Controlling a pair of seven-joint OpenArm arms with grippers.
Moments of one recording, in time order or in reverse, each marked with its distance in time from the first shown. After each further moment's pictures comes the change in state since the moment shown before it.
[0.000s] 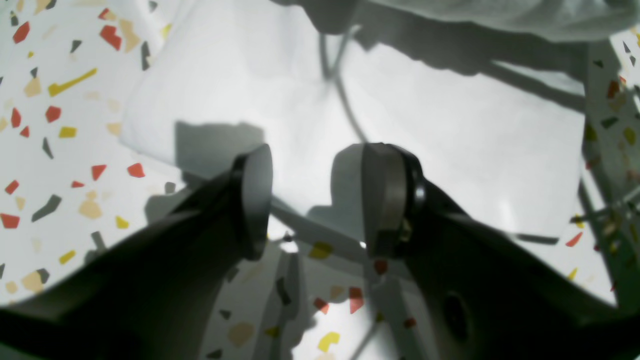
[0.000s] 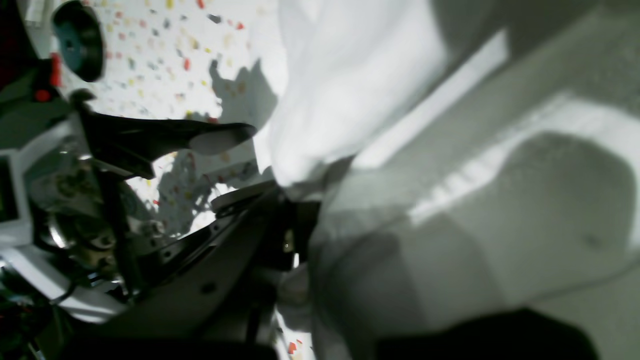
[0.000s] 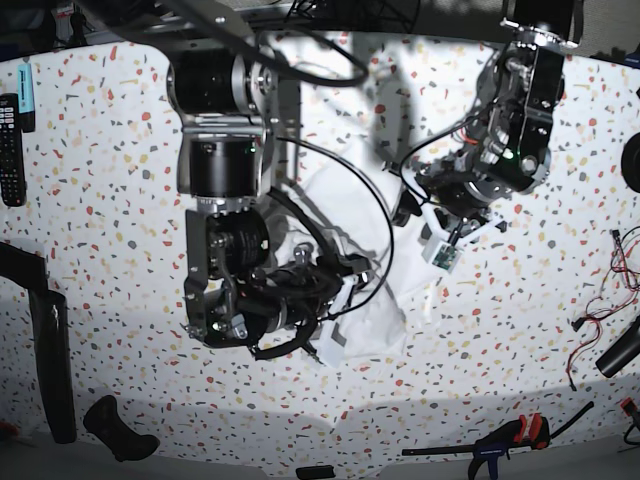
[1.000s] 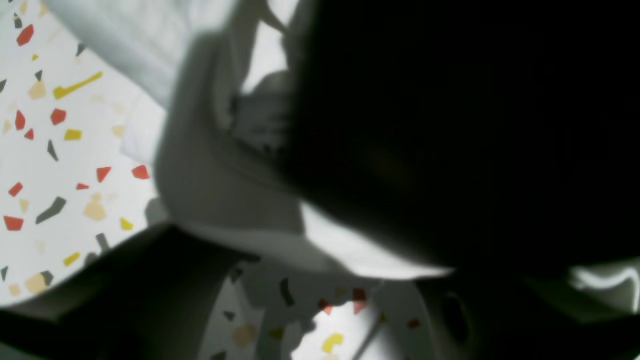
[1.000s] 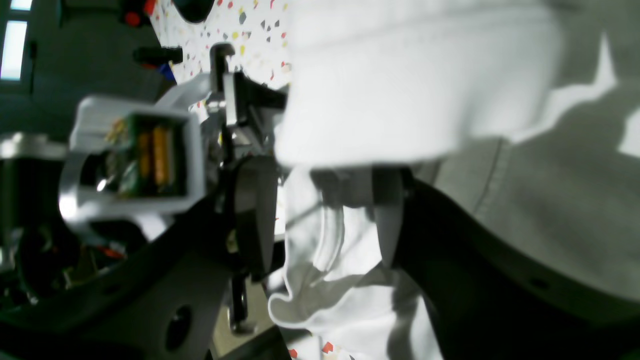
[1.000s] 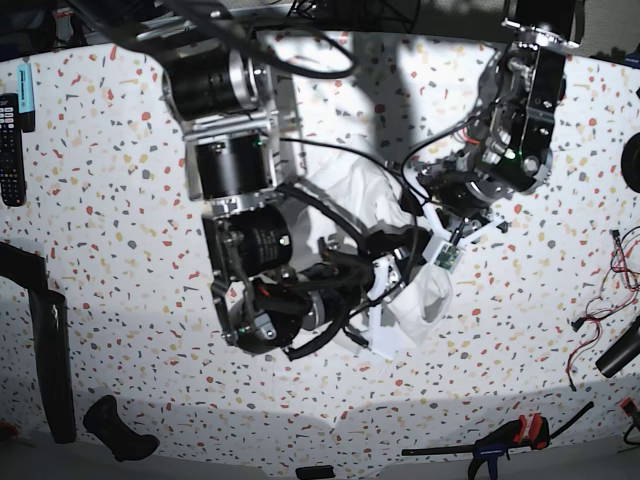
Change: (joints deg) left arm 0.0 -0.2 -0.1 0.0 0.0 -0.5 0.0; right arm 0.2 0.2 -12.3 0.0 19.5 0.2 -2.8
